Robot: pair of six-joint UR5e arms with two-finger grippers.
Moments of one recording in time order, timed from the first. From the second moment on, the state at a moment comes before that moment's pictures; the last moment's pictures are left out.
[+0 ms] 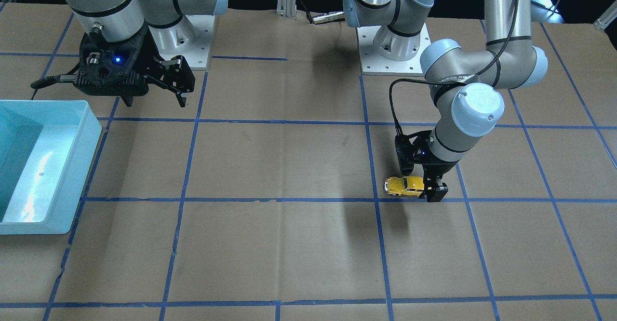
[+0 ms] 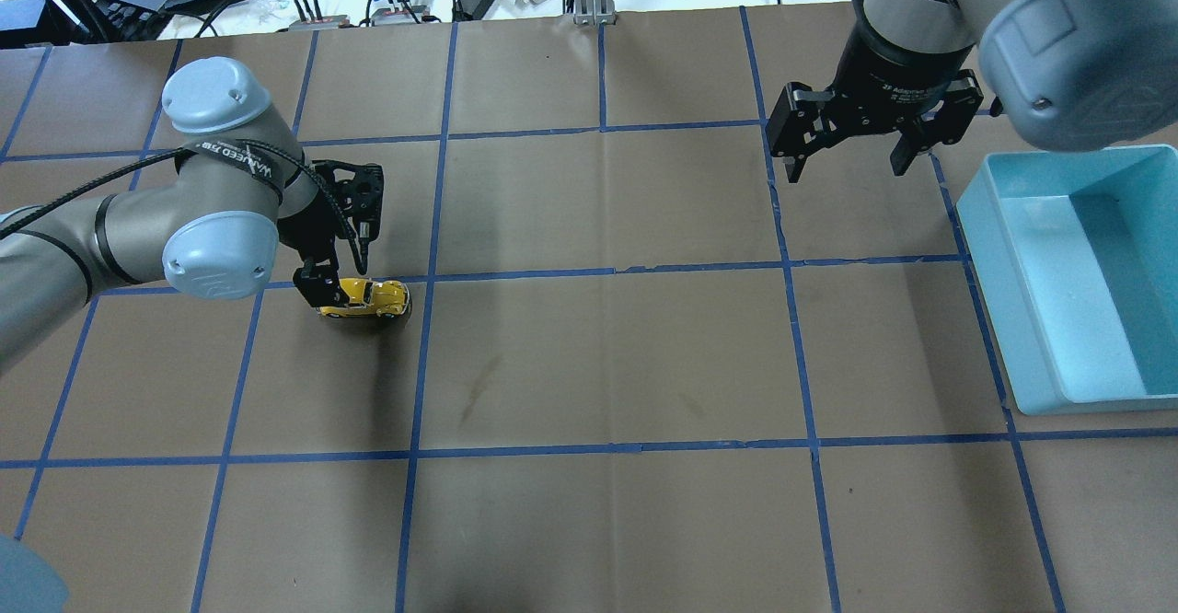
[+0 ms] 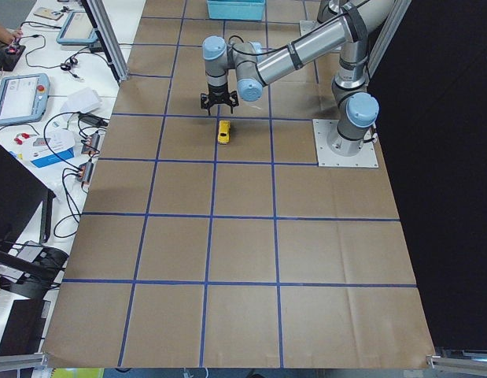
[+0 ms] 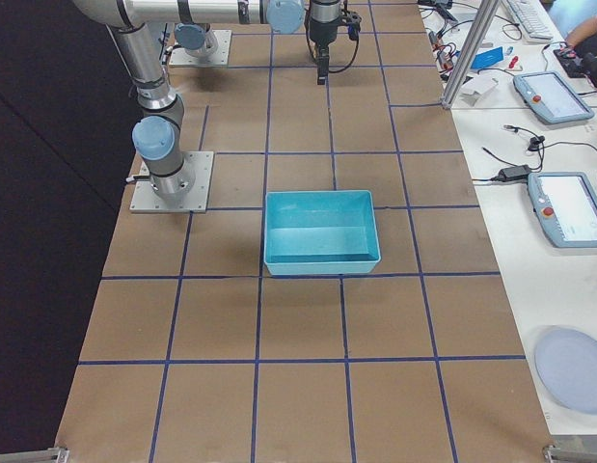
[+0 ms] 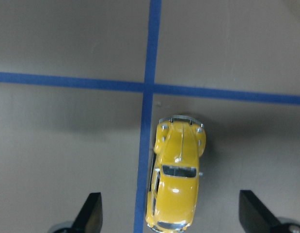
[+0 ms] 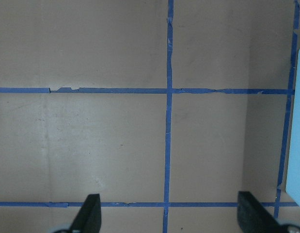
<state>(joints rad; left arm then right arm) -1.42 -1.84 -1.95 -0.96 1.62 1.67 1.62 -1.56 1.59 -1.61 -1.58 0.03</state>
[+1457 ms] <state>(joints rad) -1.39 -1.88 -2.01 -0.86 1.55 1.69 1.62 -1.56 1.60 -1.61 -1.58 0.02</state>
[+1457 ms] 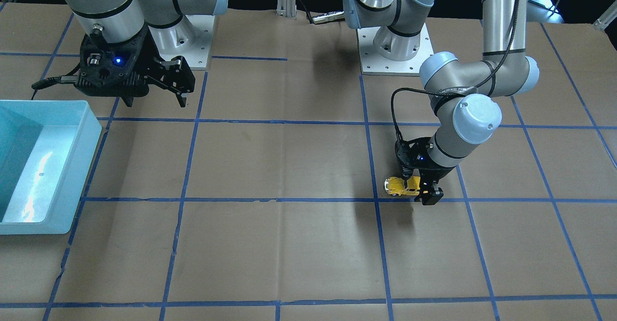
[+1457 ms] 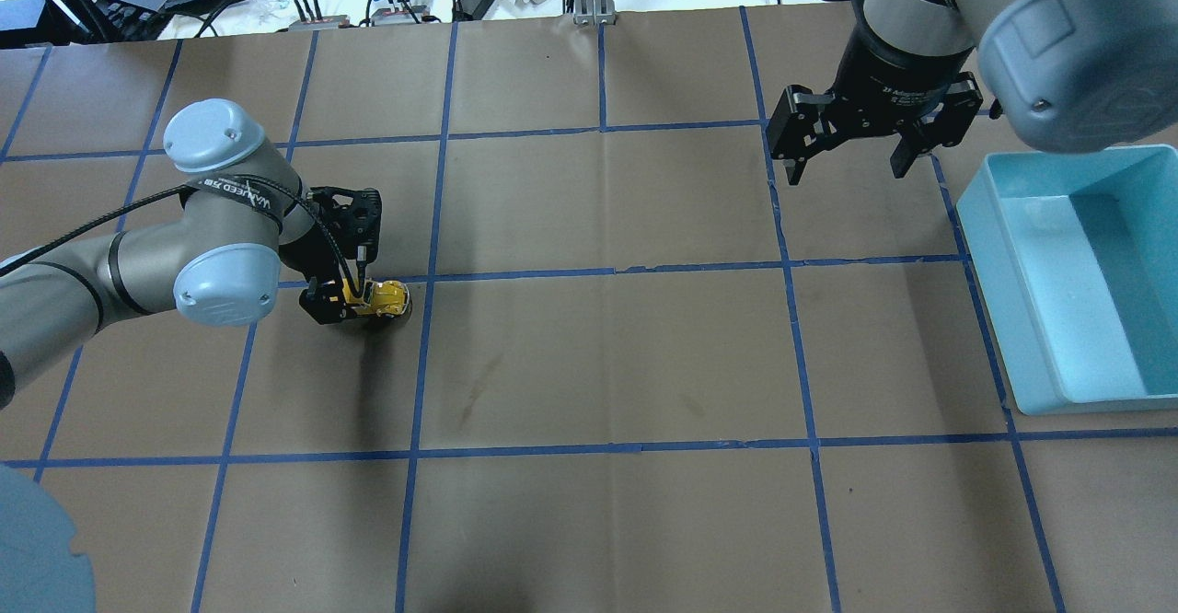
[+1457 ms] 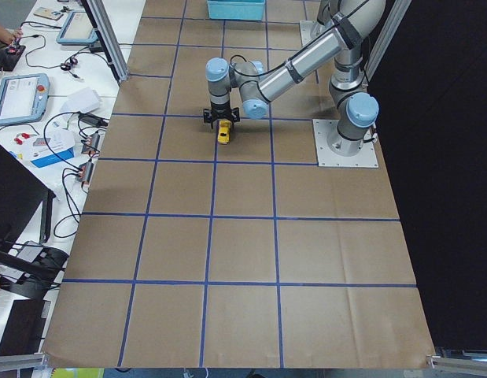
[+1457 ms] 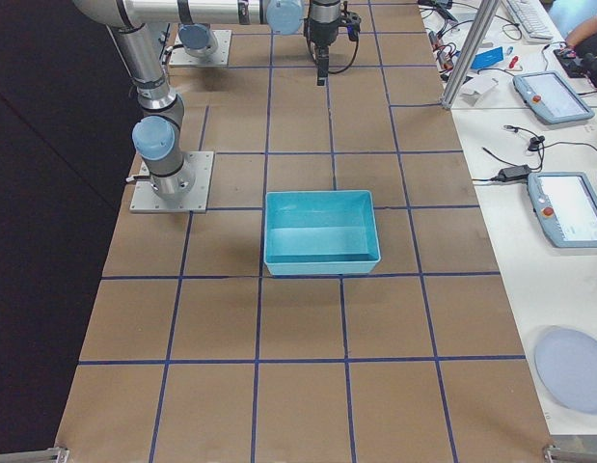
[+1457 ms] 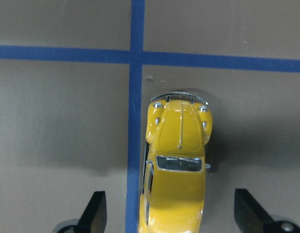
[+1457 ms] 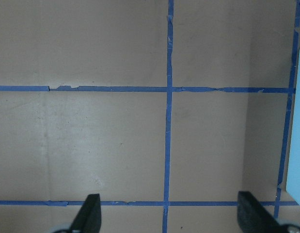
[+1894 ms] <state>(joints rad) -1.39 -1.89 -2.00 -0.86 1.55 1.69 1.62 -1.56 1.60 -1.61 -1.58 0.02</state>
